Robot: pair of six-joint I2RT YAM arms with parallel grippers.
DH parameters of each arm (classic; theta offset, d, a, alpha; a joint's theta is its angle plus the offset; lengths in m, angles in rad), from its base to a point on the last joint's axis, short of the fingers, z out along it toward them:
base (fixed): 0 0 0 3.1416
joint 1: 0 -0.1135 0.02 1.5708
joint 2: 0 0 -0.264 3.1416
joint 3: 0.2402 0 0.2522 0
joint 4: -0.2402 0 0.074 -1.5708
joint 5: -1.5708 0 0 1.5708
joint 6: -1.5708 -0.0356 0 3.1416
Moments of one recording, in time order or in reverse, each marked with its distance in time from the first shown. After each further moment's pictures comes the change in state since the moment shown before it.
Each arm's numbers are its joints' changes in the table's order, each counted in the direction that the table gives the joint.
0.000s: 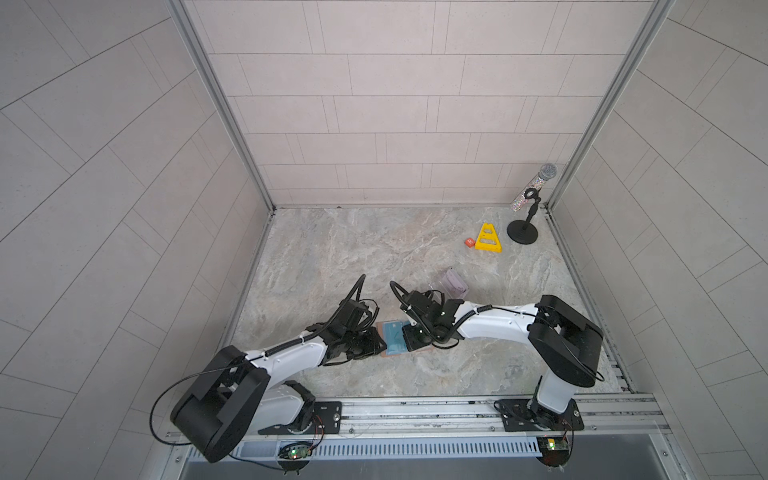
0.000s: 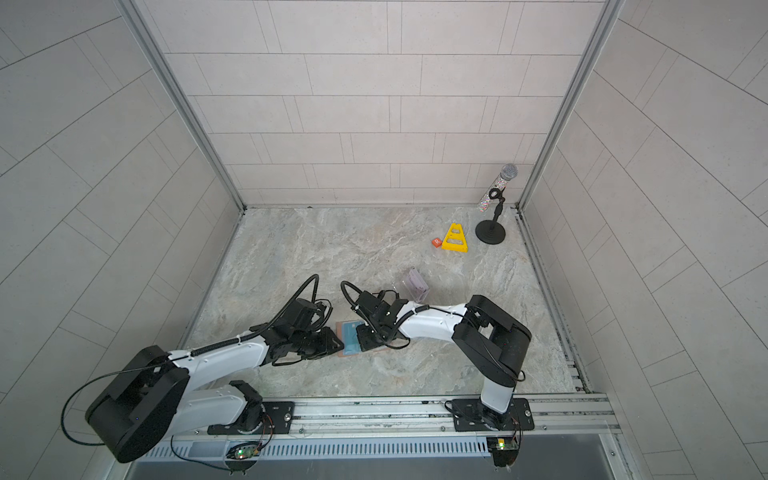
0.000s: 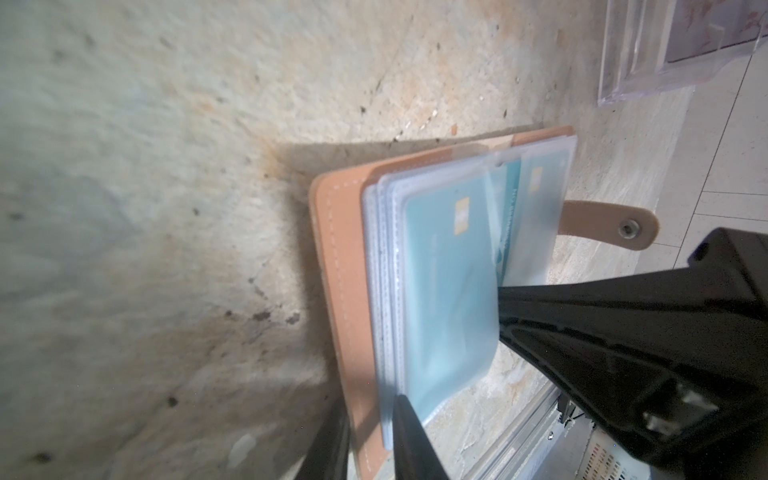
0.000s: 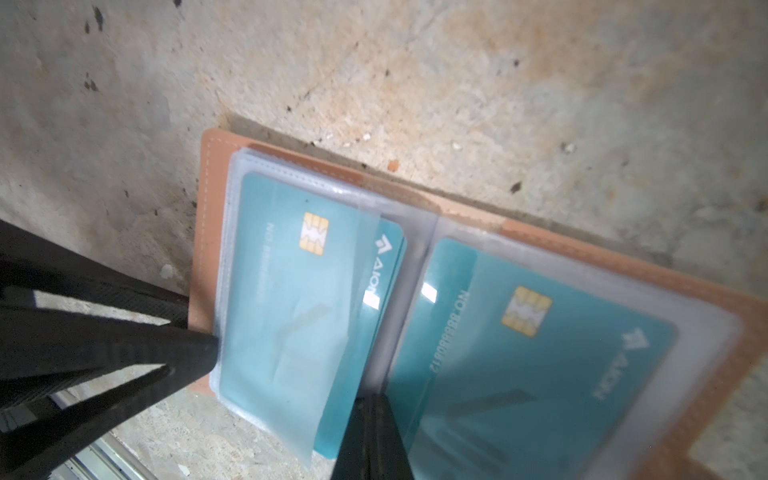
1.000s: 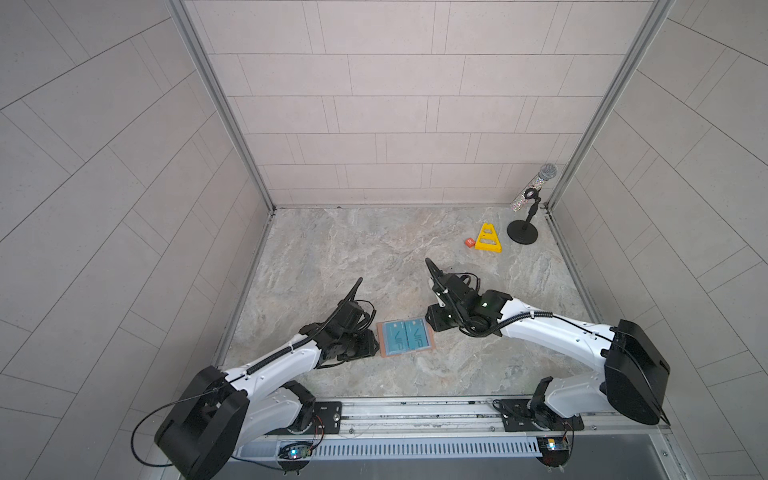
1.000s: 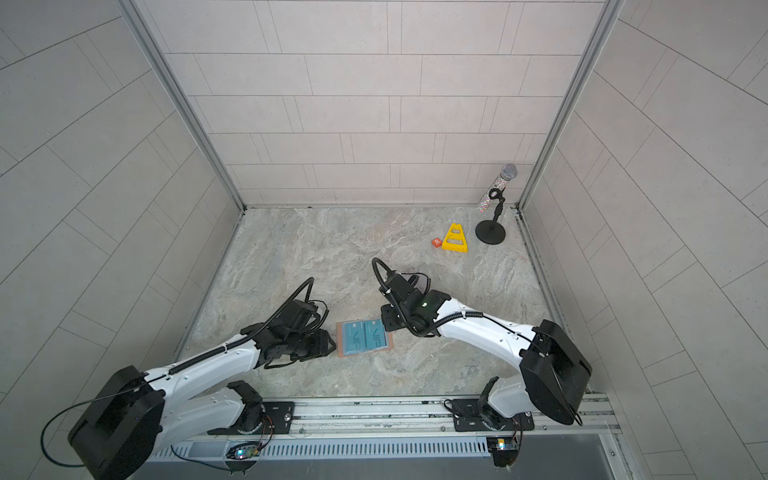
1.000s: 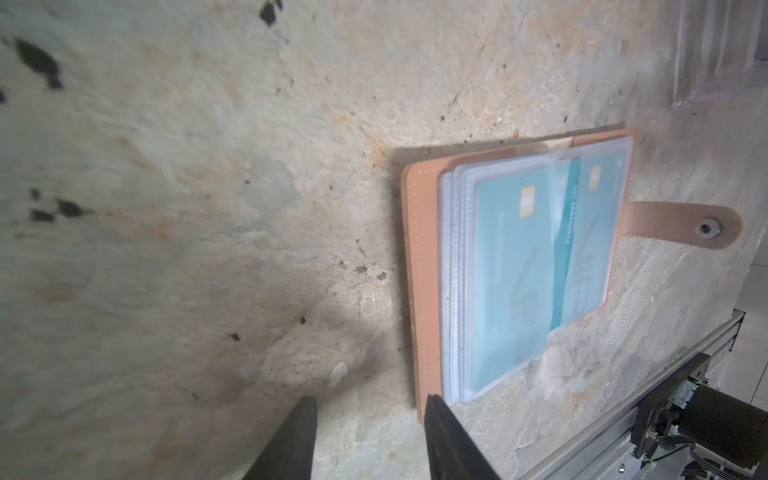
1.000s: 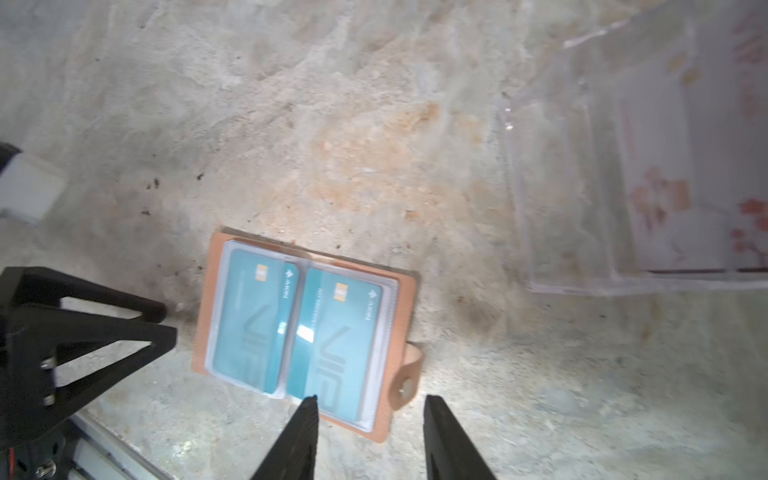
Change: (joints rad) left arm 0.006 -0.137 0.043 -0.248 0.183 -0.049; right arm 0.150 -0.357 -0.084 -0.156 -0.172 0.083
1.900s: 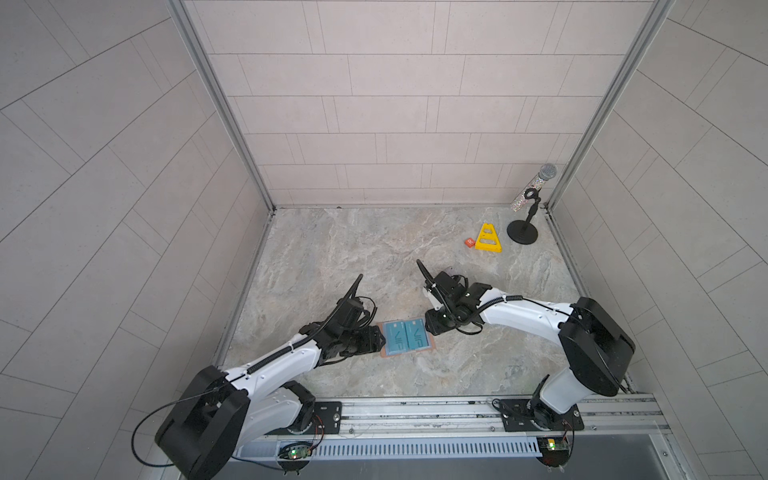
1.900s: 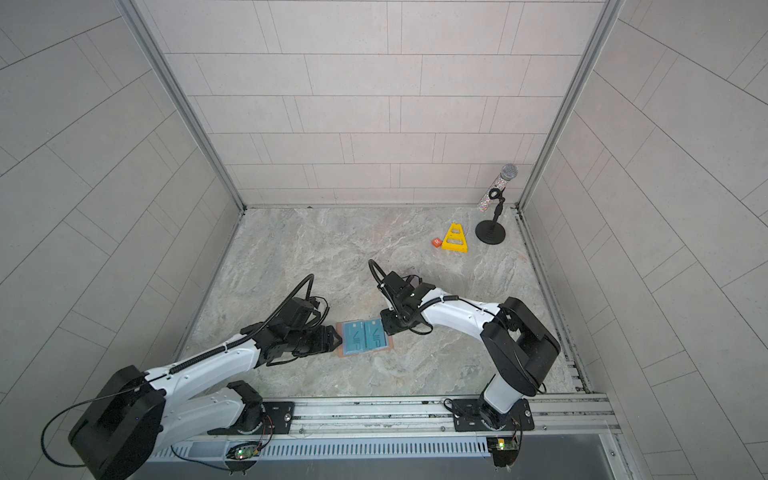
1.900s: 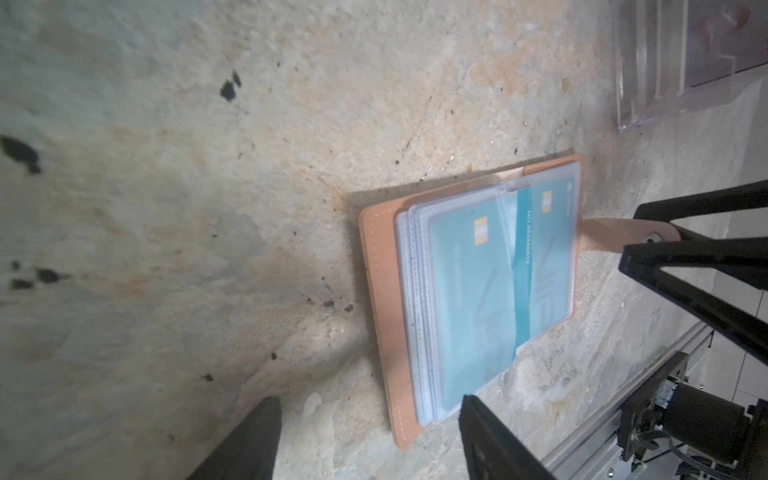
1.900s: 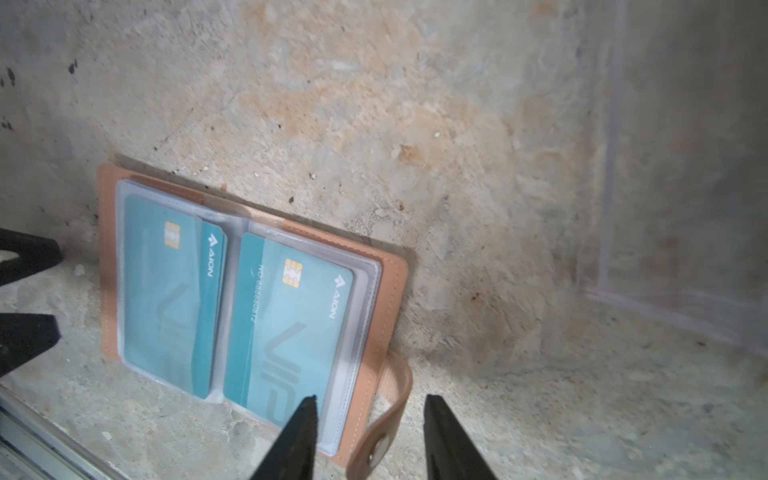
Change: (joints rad) left arm 0.000 0.008 -0.004 0.092 -0.035 -0.018; right arm 0.045 0.217 0.053 -0.021 0.150 0.100
